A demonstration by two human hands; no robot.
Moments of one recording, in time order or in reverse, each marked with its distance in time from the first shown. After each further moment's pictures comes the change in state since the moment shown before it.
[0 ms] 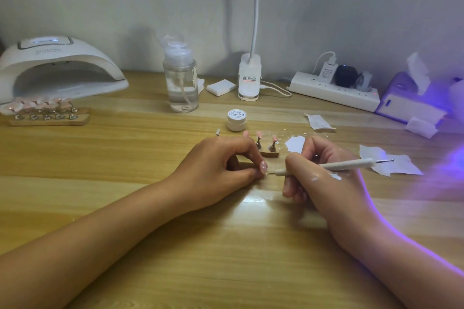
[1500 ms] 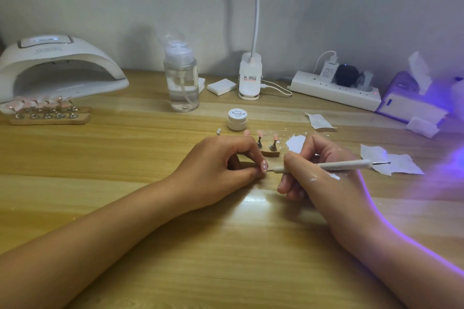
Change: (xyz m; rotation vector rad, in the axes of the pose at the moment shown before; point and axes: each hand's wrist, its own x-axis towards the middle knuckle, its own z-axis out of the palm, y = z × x) left_hand 0.001 0.000 0.000 0.007 0.000 -0.015; right_hand 0.000 0.000 0.001 0.010 -0.010 -0.002
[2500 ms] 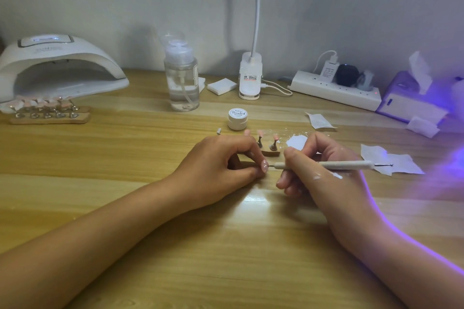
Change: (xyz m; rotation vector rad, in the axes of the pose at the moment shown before) left_hand 0.000 -0.002 0.001 -0.022 -0.001 -0.023; right_hand -0.002 -0.002 -0.001 0.061 0.022 0.002
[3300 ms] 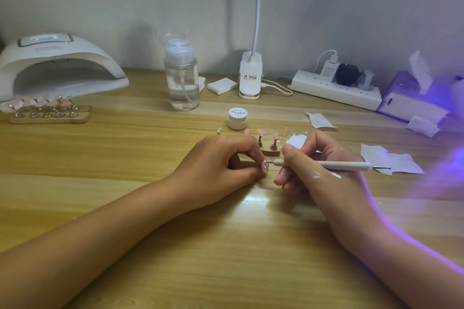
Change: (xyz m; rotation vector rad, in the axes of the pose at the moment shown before) left_hand -0.001 0.004 -0.001 0.034 0.002 0.022; right_hand 0.000 0.000 0.002 -0.023 -0.008 -0.029
